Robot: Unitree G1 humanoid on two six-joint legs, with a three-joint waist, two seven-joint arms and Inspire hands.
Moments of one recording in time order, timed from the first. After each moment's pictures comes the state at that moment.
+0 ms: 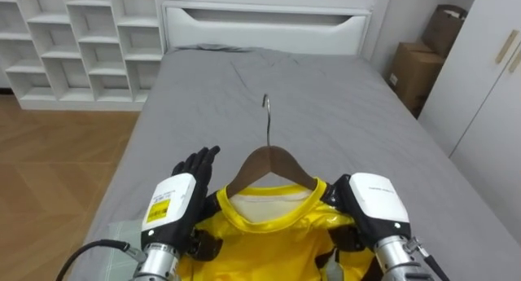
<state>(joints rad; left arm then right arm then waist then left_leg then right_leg) -0.09 0.27 -0.29 0.31 0.68 -0.07 0.33 -0.23 -0.30 0.28 0.57 -0.87 -0.11 -0.39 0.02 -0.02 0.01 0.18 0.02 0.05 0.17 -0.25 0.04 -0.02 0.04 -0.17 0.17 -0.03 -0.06</state>
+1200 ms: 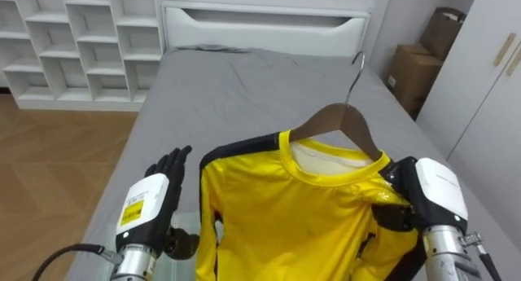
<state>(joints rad) -0.05 0.30 -0.20 0.32 0.66 -0.05 0.33 -0.23 -0.36 0.09 0.58 -0.67 -0.11 -0.41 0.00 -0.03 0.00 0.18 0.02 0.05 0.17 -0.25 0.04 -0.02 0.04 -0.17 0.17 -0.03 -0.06</state>
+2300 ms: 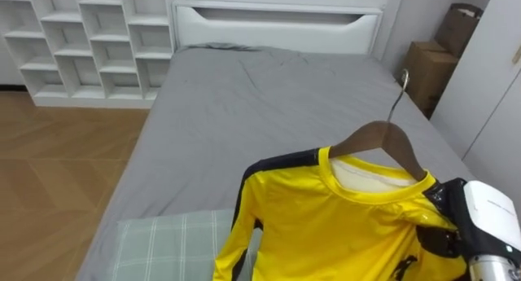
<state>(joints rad) 0.23 0.31 0.16 0.93 0.24 -0.06 0.44 -0.08 -0.43 -0.02 0.52 -0.71 -0.11 -0.46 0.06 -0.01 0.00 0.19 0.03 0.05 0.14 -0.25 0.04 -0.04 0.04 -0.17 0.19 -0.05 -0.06</state>
